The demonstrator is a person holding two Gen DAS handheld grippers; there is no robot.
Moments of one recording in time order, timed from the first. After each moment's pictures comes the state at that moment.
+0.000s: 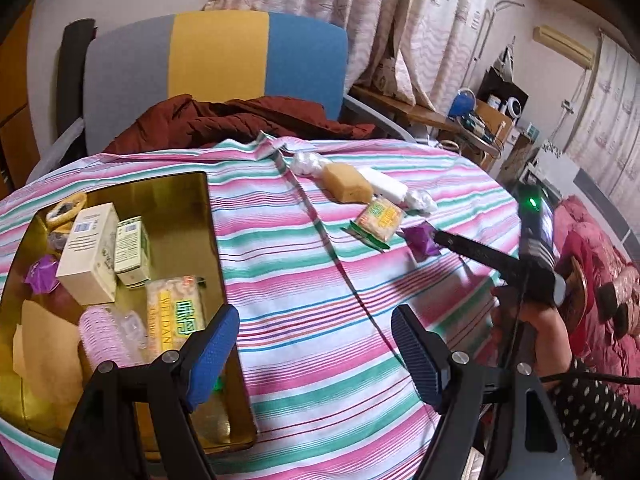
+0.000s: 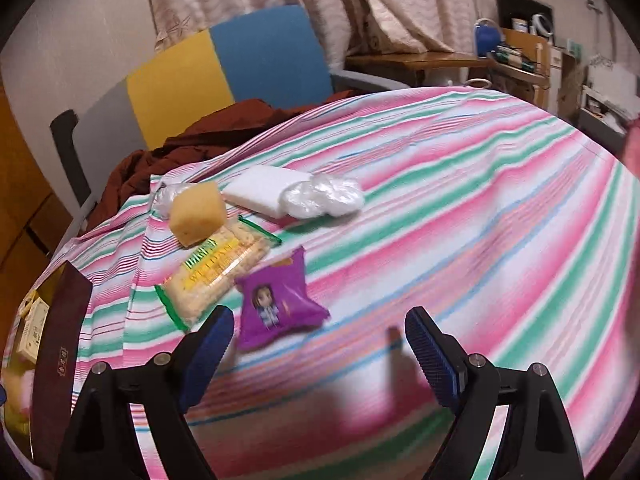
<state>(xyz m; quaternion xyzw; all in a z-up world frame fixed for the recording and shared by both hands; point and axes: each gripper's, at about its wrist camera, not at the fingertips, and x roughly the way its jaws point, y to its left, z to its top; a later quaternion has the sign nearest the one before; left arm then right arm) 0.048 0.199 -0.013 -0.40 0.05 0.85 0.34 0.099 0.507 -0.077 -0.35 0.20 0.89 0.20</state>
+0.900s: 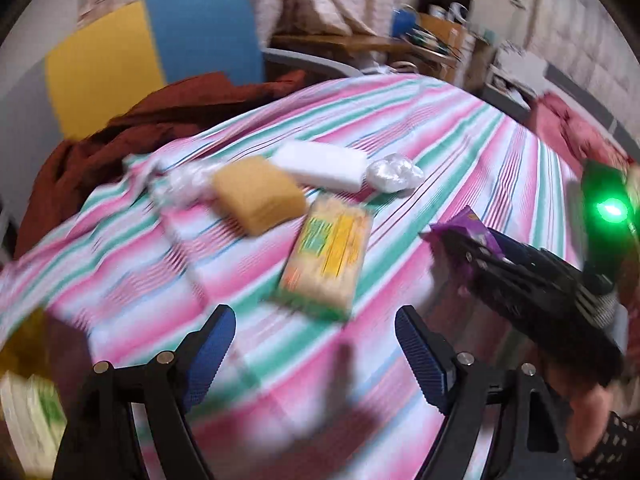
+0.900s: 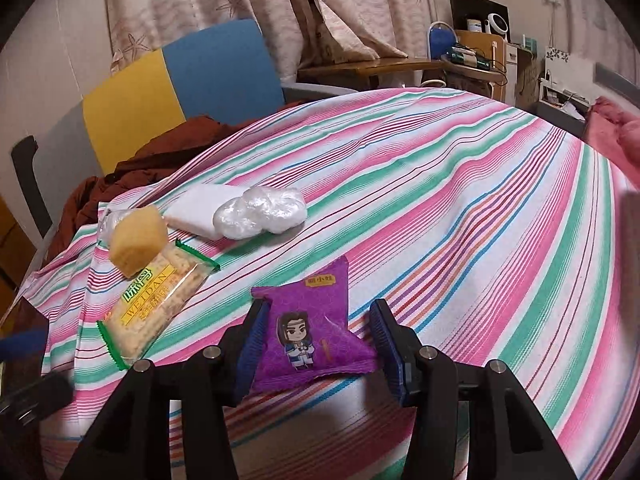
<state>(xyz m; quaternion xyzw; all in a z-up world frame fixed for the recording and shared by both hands) -0.024 0.384 -0.061 -0.41 0.22 0.78 0.41 0.093 0.528 -0.097 -0.32 0.22 0.87 0.29</state>
